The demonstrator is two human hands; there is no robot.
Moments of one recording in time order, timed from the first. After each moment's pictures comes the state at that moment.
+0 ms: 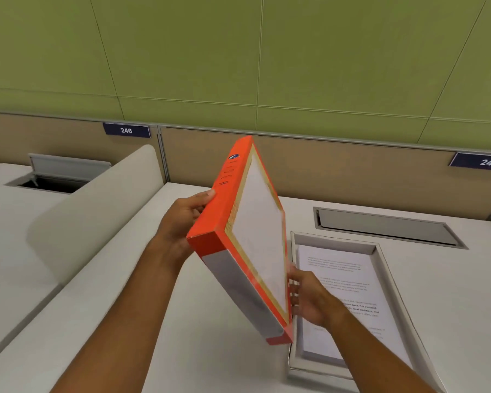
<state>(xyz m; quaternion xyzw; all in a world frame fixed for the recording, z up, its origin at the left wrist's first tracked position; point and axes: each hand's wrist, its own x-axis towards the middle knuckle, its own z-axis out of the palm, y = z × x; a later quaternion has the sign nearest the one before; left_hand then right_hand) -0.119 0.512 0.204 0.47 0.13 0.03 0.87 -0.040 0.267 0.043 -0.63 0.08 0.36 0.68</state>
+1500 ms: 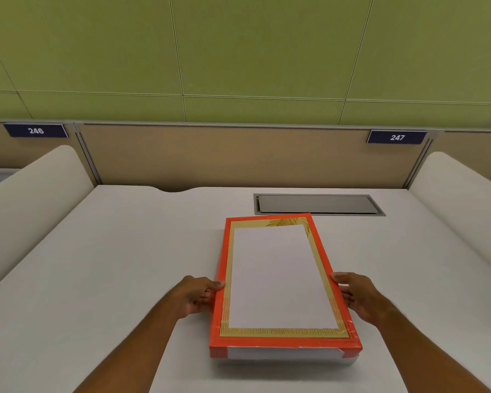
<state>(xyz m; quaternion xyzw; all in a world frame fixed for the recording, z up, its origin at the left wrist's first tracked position) -0.068 0.385 0.022 0.65 0.29 -0.21 0.67 -0.019 0.014 0.026 -0.70 0.21 0.18 0.66</state>
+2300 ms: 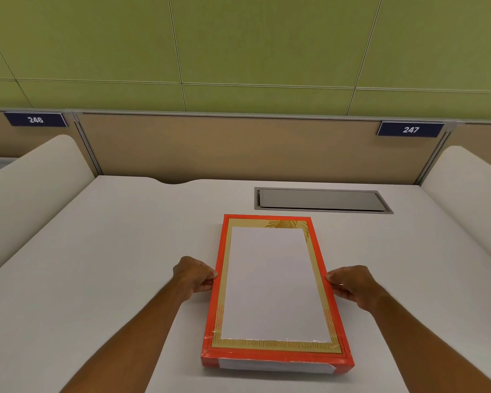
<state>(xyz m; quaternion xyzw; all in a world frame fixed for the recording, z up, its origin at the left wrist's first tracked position) -0.030 0.360 0.021 0.74 0.35 -0.09 0.57 0.021 0.008 0.022 -0.76 0.20 0.19 0.59</state>
